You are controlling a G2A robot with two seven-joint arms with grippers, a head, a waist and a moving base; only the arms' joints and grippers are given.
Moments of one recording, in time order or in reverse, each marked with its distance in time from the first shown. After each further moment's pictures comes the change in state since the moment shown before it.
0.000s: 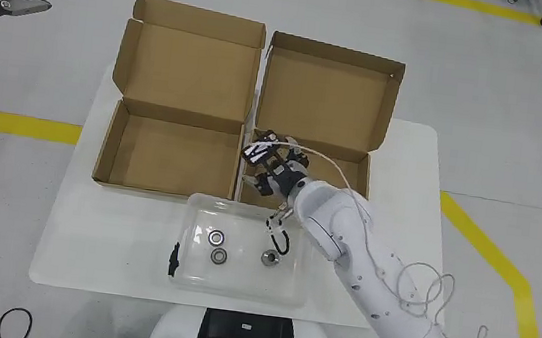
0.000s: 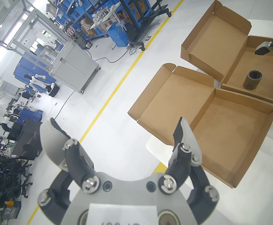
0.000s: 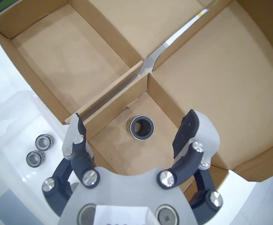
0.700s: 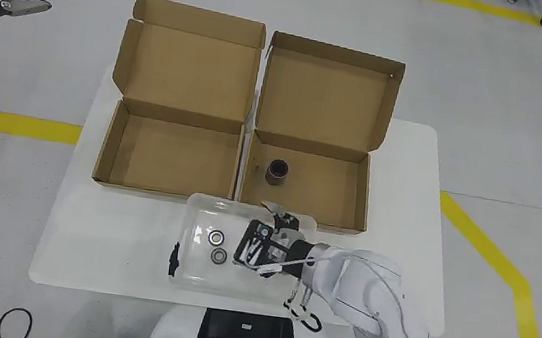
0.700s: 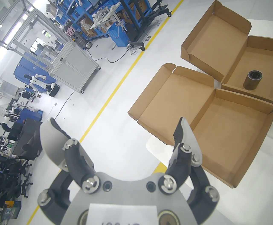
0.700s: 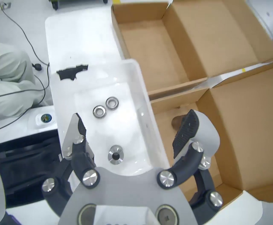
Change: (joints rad) left arm 0.000 0.000 0.000 0.000 0.000 0.000 0.000; right arm -0.382 0.100 0.120 -0.330 -0.020 -0.495 -0.001
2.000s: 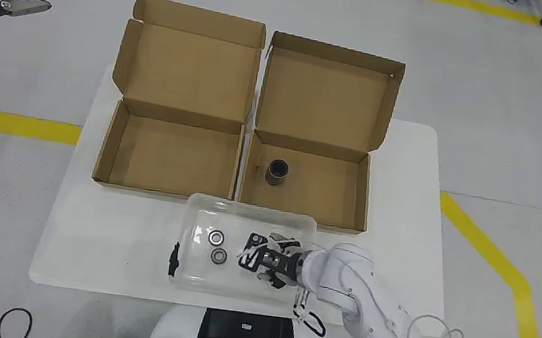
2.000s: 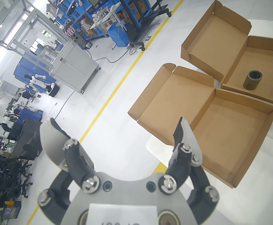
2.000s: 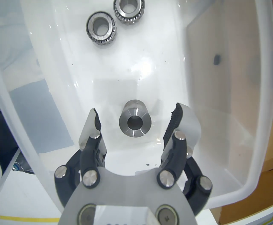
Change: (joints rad) left arm 0.000 0.000 0.000 0.000 0.000 0.000 0.000; right arm 0.121 0.015 -0.108 0.286 0.079 0.041 0.249
